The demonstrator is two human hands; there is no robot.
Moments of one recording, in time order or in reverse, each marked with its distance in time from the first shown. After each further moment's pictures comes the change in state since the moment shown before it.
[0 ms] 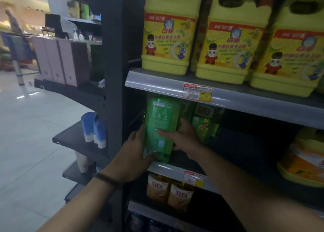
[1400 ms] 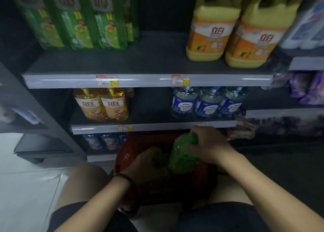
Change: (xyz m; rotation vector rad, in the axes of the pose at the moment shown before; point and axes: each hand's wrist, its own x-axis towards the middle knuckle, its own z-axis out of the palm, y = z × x) left_hand -0.239 0.114 0.274 -0.099 -0.953 -0.209; right_hand -0.354 0.186 -0.221 -0.903 -0.033 0.356
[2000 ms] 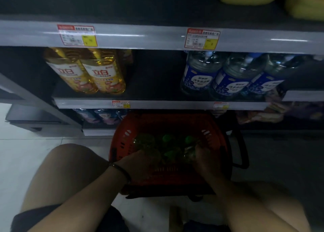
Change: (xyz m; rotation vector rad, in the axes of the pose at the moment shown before) left_hand 0.056 -0.061 0.033 0.342 -0.330 -0.115; right_hand 0.071 0.142 0.254 -0.152 -0.107 0.267
